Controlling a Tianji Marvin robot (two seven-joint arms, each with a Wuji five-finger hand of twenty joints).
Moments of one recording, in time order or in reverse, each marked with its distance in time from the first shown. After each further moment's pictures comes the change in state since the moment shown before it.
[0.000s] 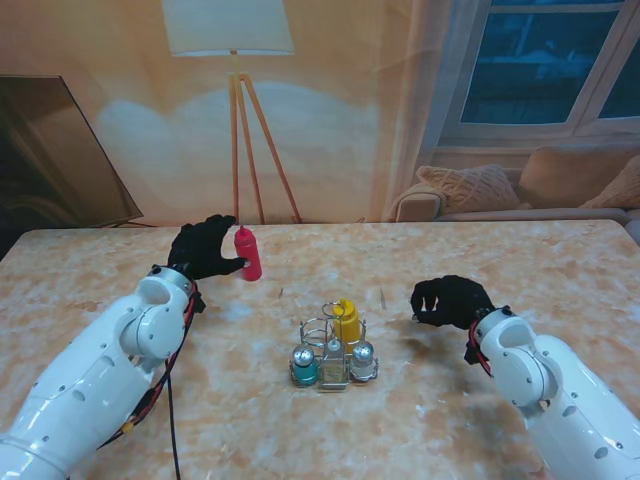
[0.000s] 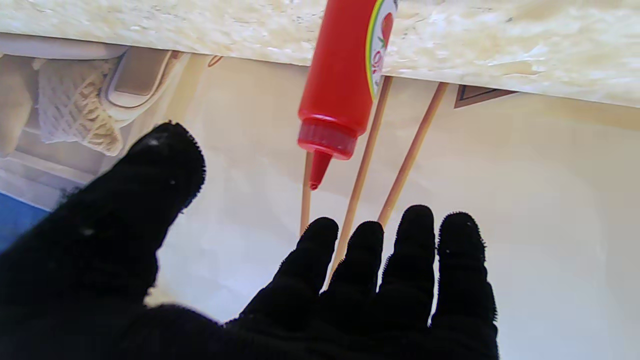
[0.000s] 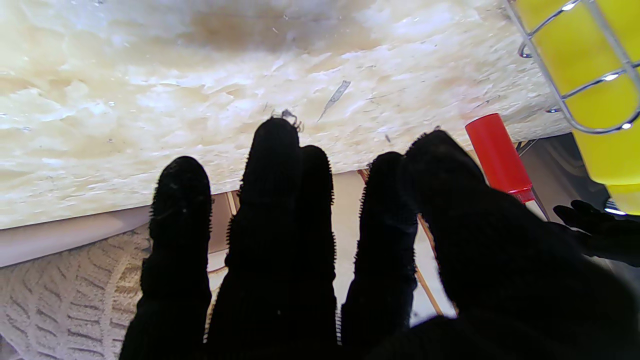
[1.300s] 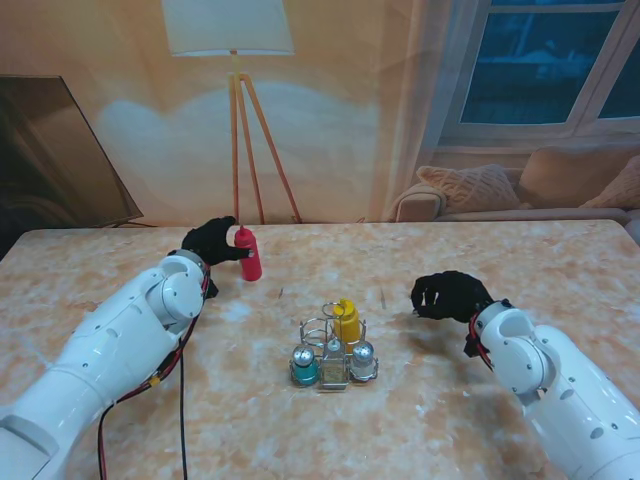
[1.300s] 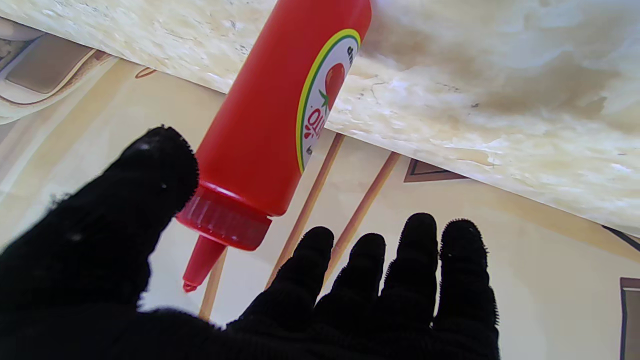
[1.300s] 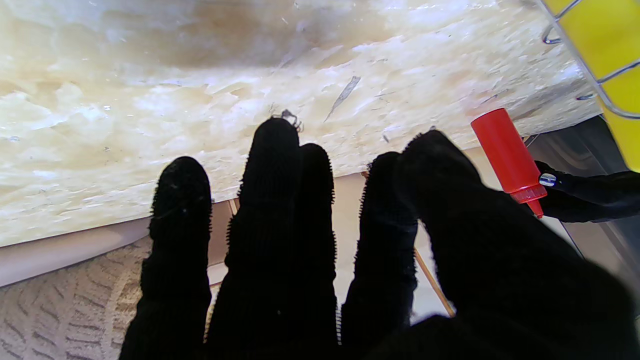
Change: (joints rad) left arm -0.307 -0.090 0.231 0.439 -0.294 0.066 -0.006; right arm 0.072 -0.003 -0.029 0.090 0.053 -0.031 0.012; left_hand -0.038 0.008 0.013 0.009 -0.075 -0.022 -0.012 0.000 -0.060 0.021 -0.064 -0.010 -0.049 0.016 -0.010 -0.021 -0.028 0.012 -0.055 -0.012; right_hand 0.012 0.000 0.009 0.000 0.000 0.000 0.000 0.000 0.017 0.000 -0.001 0.000 0.000 0.000 0.000 0.000 -0.003 0.000 0.000 0.000
